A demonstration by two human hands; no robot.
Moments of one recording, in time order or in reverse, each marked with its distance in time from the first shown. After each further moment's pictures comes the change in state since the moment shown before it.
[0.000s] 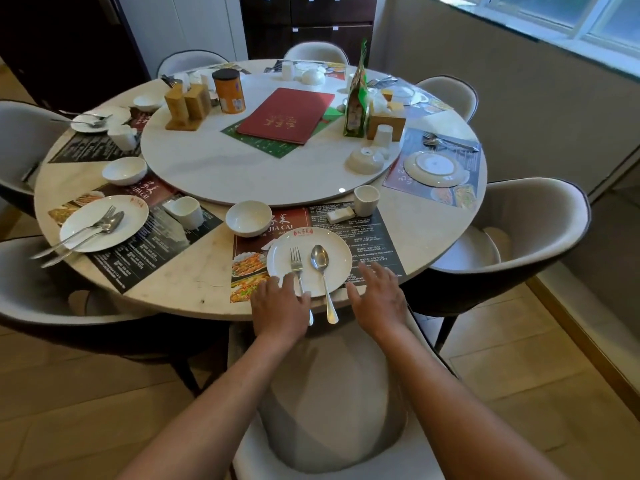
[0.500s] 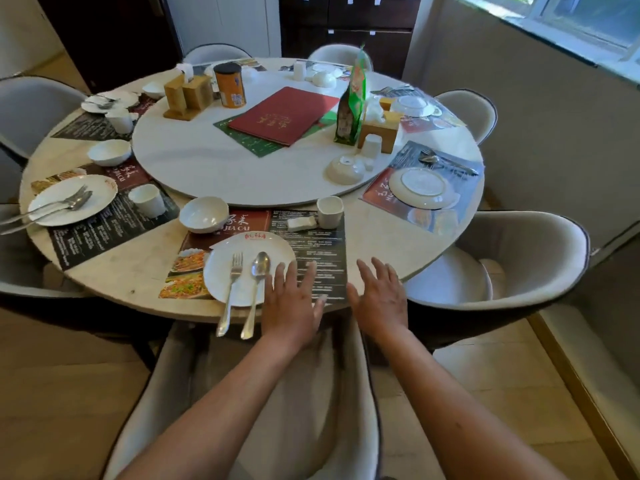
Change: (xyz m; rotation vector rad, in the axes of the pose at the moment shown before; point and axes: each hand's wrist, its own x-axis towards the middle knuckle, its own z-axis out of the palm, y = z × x) left_hand 0.005 0.172 0.056 0.082 0.033 0.099; right_hand 0.095 0.135 -0.066 -0.151 -0.063 -0.204
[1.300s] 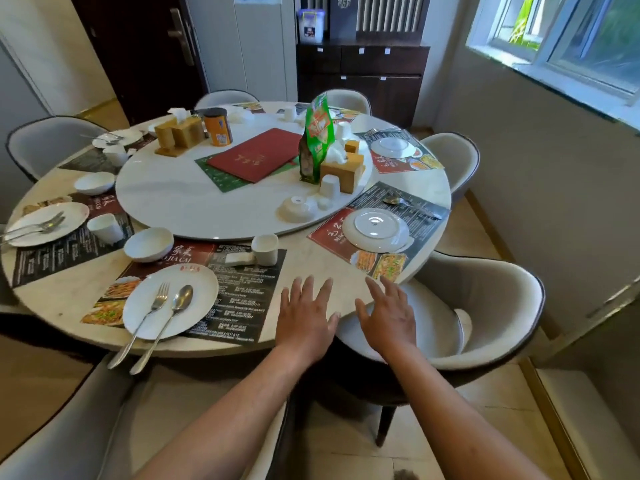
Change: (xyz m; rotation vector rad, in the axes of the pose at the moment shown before) left_hand 0.073 0.217 0.027 0.018 0.028 -0.024; right_hand 0.095 0.198 -0.073 0.110 0.008 -0.099
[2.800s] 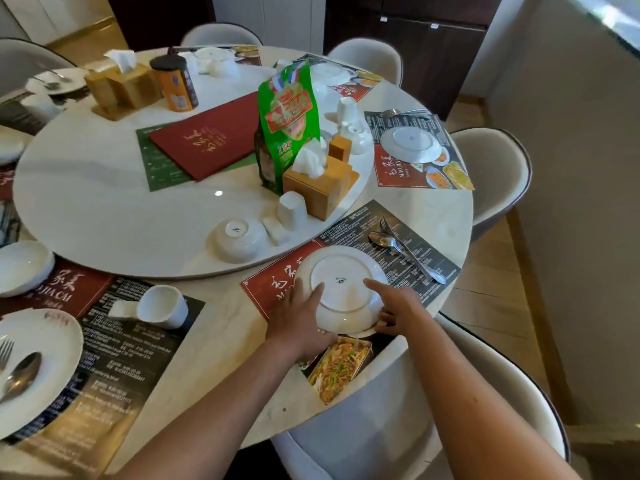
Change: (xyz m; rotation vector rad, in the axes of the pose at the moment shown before) left_hand 0.287 0.070 0.087 -0.168 -0.373 -0.247; right_hand 0.358 0.112 -0.018 0.665 -0.487 0.802
